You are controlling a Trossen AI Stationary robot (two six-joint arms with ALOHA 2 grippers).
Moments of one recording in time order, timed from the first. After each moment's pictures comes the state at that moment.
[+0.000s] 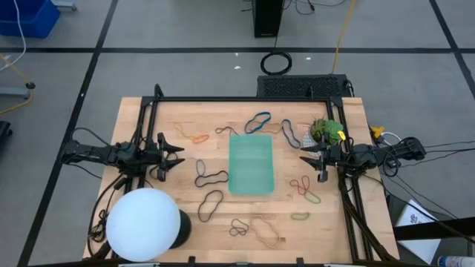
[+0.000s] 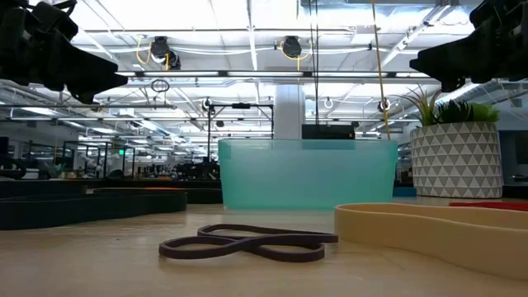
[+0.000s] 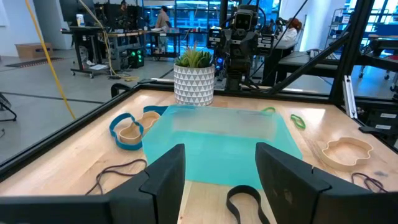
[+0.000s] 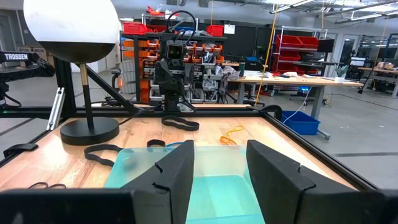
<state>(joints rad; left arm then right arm) -0.17 0.01 0.06 -0.11 -0.28 -0.06 0.25 0.03 0.05 0.04 0.39 -0.06</state>
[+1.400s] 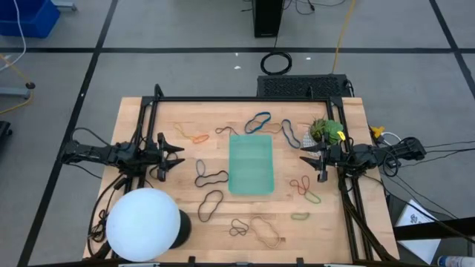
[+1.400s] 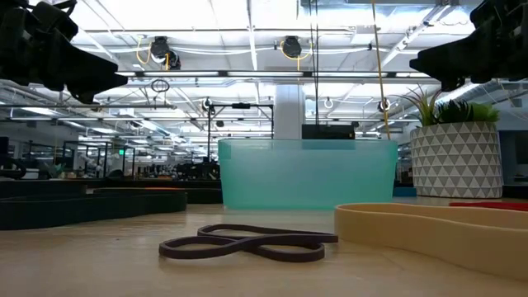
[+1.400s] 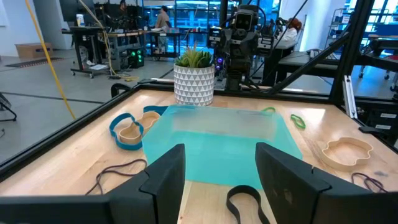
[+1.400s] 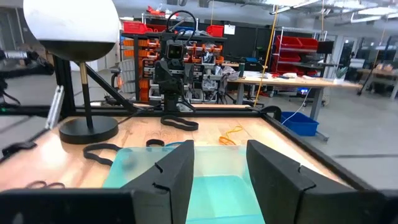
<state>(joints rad) -0.17 0.01 0.06 -0.11 -0.28 -0.06 0.25 0.03 0.05 0.04 0.39 -0.10</state>
